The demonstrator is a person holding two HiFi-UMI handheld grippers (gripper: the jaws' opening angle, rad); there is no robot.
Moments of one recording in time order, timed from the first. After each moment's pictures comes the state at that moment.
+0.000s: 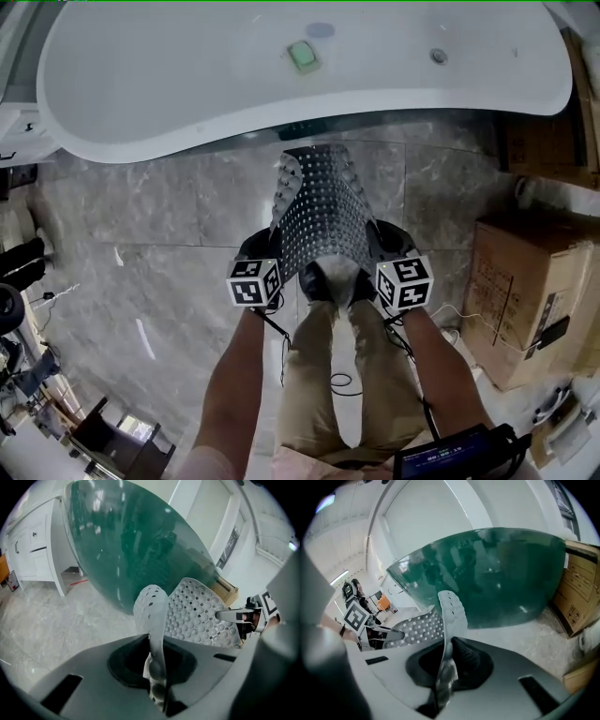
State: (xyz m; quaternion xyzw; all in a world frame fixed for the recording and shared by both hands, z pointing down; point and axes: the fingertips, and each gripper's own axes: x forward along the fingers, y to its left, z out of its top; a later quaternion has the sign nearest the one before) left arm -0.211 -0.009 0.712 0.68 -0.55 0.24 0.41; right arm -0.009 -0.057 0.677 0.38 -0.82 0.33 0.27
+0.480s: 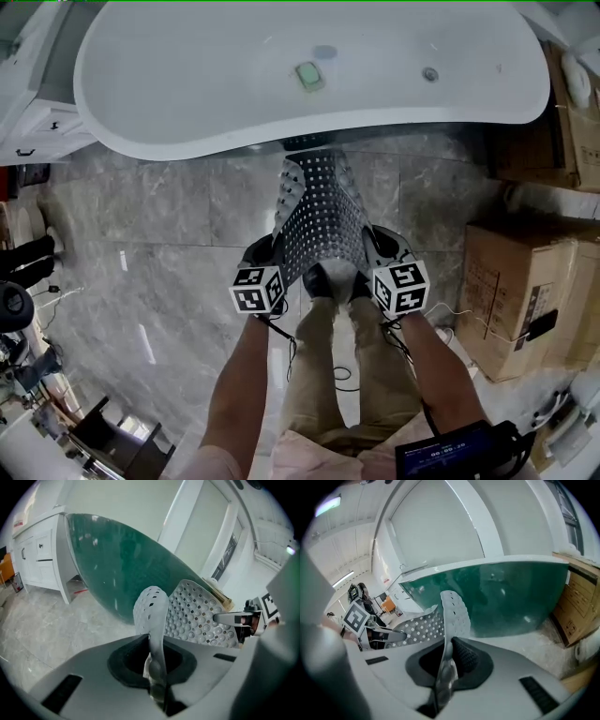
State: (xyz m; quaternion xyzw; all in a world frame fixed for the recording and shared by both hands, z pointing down) left arm -0.206 -0.002 0.617 0.68 -0.57 0.21 0.40; right arm -0.017 -0.049 0.584 0.37 -0.84 0.31 0.25
